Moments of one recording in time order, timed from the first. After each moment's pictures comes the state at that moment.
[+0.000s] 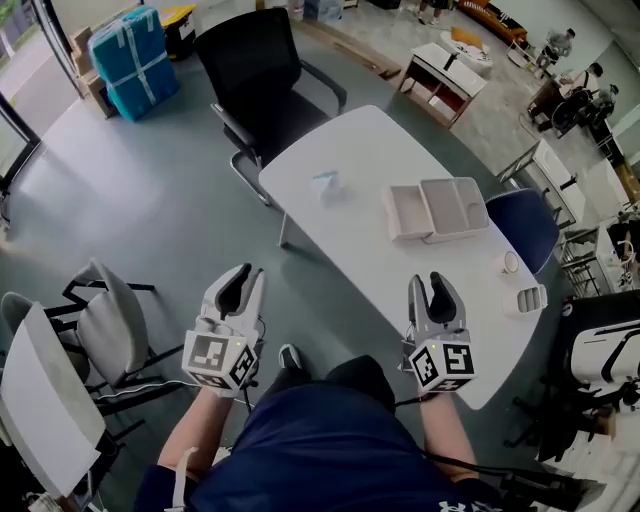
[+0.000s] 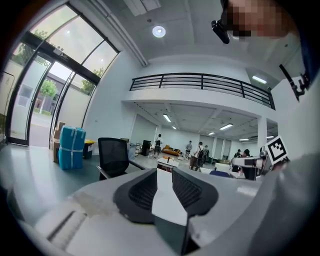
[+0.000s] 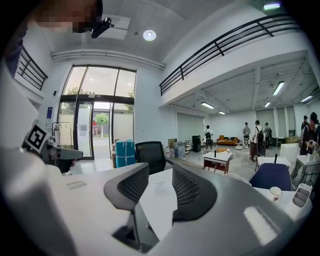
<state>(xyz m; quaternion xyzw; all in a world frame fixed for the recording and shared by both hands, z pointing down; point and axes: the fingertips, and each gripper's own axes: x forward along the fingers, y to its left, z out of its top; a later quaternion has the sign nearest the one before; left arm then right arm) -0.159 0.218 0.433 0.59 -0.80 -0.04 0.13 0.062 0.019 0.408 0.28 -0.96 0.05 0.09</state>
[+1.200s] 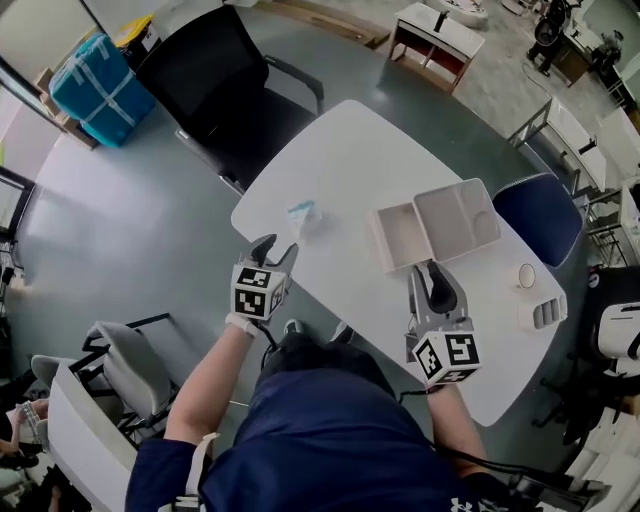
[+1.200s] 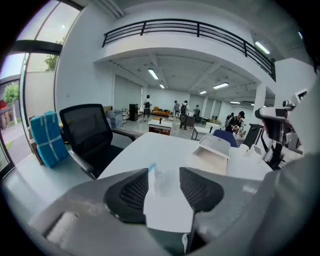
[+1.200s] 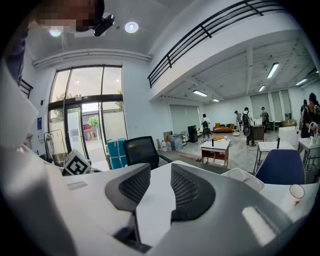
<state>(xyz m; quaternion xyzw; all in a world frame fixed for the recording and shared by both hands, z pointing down) -0.244 -0.046 0.612 0.63 -0.70 0.16 0.29 -0.001 -0.149 0.464 0.29 -0.94 0.12 0.11</state>
